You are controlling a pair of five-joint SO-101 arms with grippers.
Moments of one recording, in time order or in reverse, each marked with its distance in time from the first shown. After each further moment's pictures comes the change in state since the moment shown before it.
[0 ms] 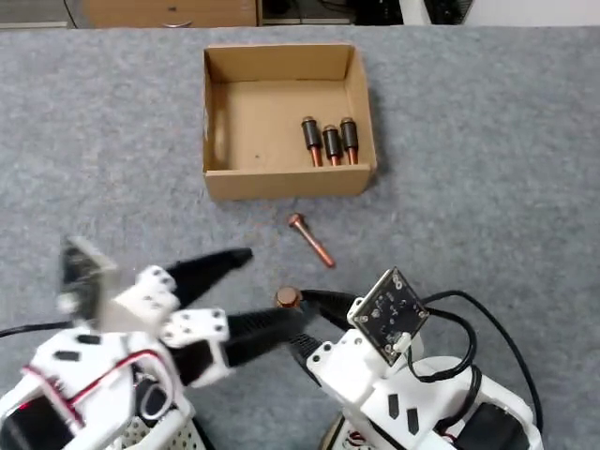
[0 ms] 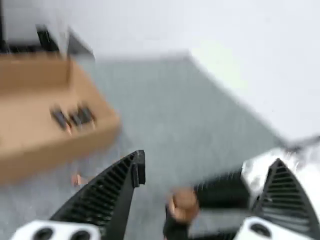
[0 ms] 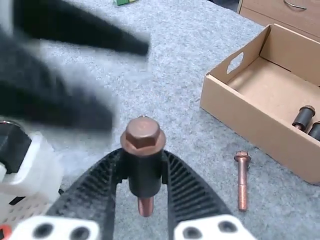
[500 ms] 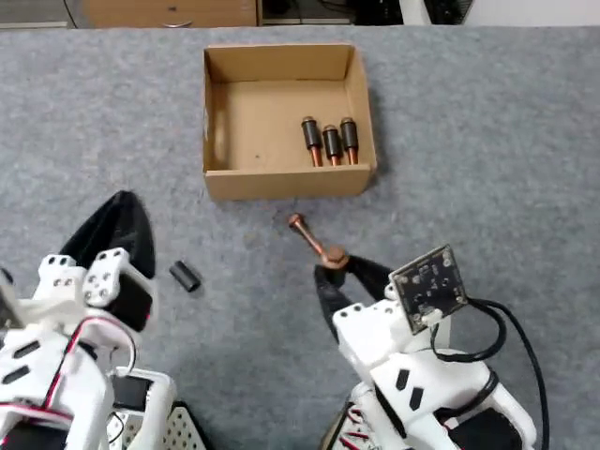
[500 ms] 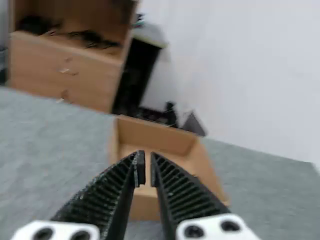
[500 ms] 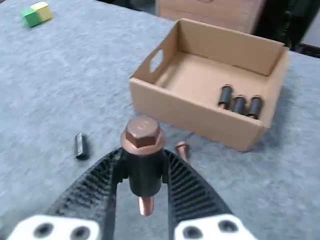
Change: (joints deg) left arm -35.5 -0.1 -0.7 0.2 0.2; right arm 20.7 0.0 0.0 -2.5 0.0
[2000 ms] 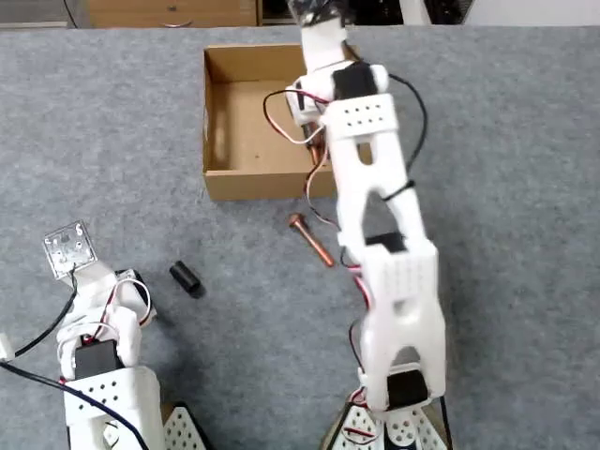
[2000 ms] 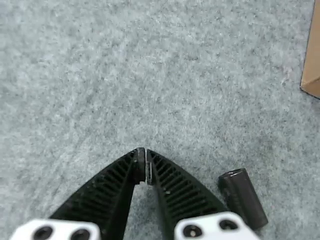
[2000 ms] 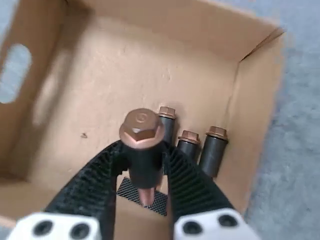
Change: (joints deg) left arm -21.4 0.5 56.0 -21.1 -9.7; right arm 12.9 142.8 -109.0 -3.4 10.3
